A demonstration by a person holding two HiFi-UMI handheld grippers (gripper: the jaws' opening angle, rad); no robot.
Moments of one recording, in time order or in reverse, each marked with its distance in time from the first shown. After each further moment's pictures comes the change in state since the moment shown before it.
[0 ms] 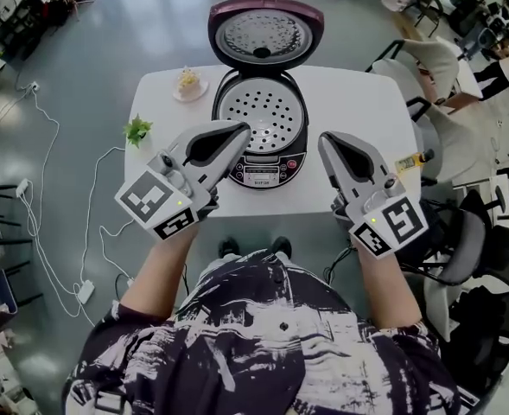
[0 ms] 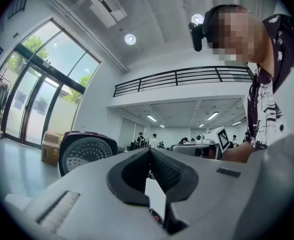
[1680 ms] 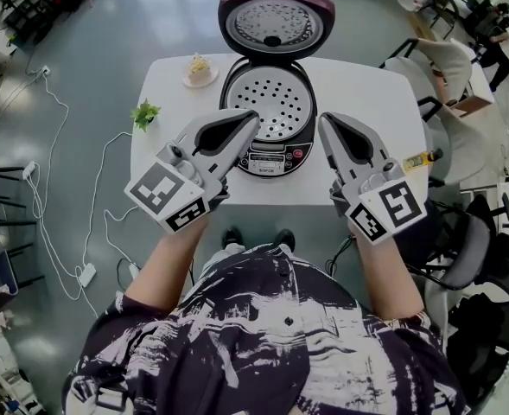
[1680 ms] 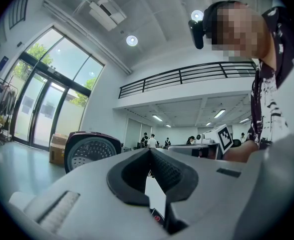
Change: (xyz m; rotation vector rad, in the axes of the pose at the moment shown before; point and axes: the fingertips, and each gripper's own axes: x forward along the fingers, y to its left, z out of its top) left arm 0.002 -0.008 -0.005 0.015 -0.006 0.082; right arm 0.012 -0.004 -0.005 0.011 0.005 -0.012
